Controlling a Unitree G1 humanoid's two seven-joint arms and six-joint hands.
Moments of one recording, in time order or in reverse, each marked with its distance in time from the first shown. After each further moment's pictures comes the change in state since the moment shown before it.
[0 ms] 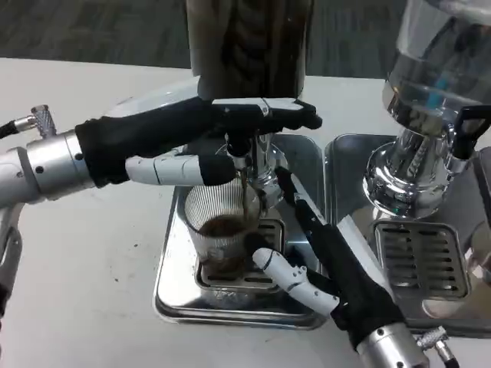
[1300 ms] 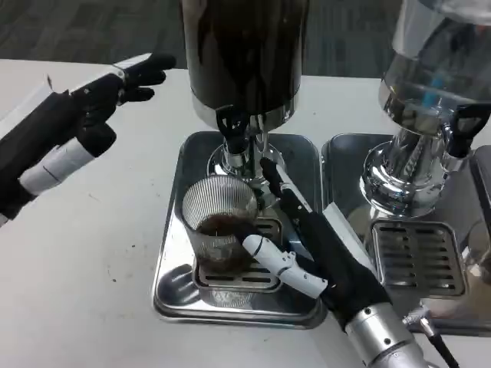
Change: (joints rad) left arm 0.235 0.013 0.270 0.055 -0.005 -0.102 0.259; right arm -0.126 0.002 -0.003 0.151 0.053 -0.040 0.026
